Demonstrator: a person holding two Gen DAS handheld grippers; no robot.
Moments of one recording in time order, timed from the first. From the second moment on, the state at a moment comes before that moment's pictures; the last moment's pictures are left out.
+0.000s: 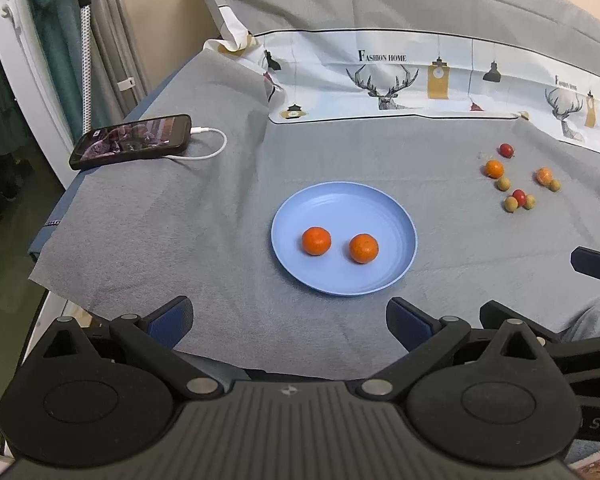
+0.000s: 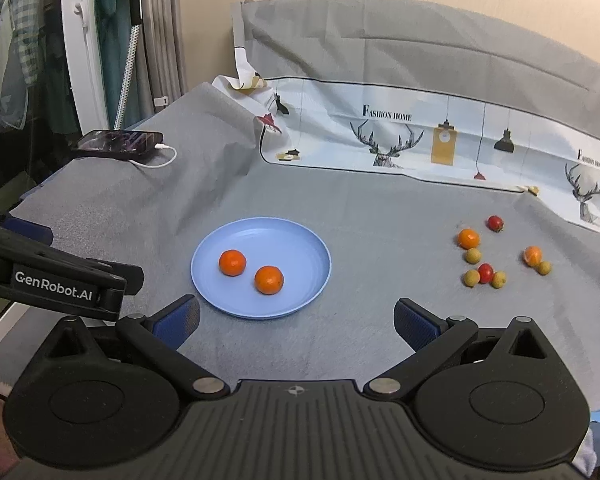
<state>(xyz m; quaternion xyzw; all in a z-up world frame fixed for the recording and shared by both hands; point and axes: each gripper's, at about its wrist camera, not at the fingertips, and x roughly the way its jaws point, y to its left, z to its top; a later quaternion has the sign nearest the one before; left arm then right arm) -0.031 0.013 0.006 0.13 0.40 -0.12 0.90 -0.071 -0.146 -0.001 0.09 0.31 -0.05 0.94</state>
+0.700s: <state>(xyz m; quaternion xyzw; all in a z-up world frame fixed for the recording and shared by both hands) -0.007 -0.022 -0.009 0.16 0.43 -0.11 0.88 -0.060 -0.184 -0.032 0.16 0.33 -0.07 0.93</state>
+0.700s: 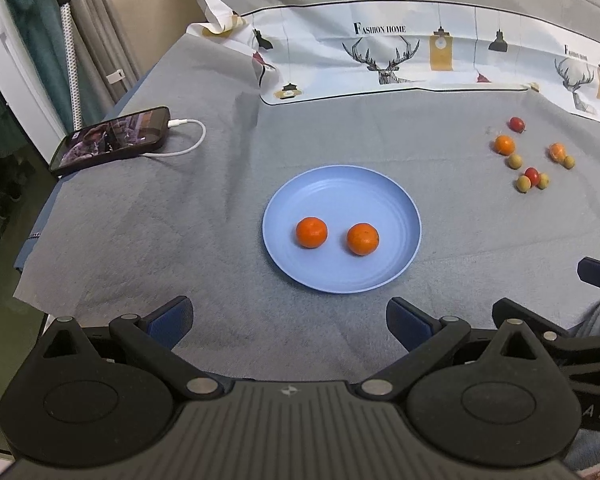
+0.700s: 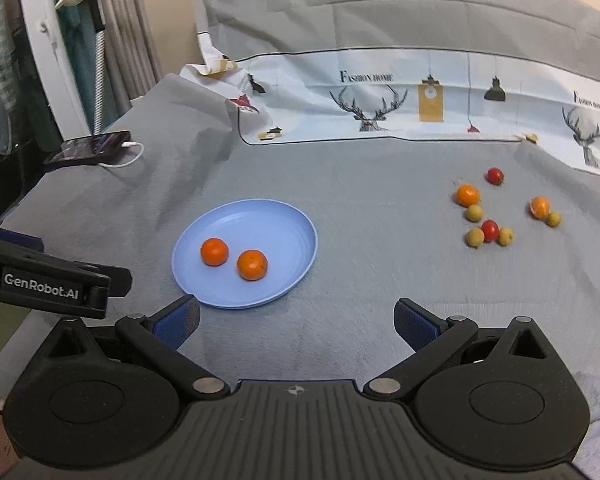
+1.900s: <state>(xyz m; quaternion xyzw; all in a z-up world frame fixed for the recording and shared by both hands) 0.140 -0.268 -0.081 0.19 0.49 -0.22 0.82 0.030 -0.428 -0.212 0.19 0.33 -0.34 0.86</state>
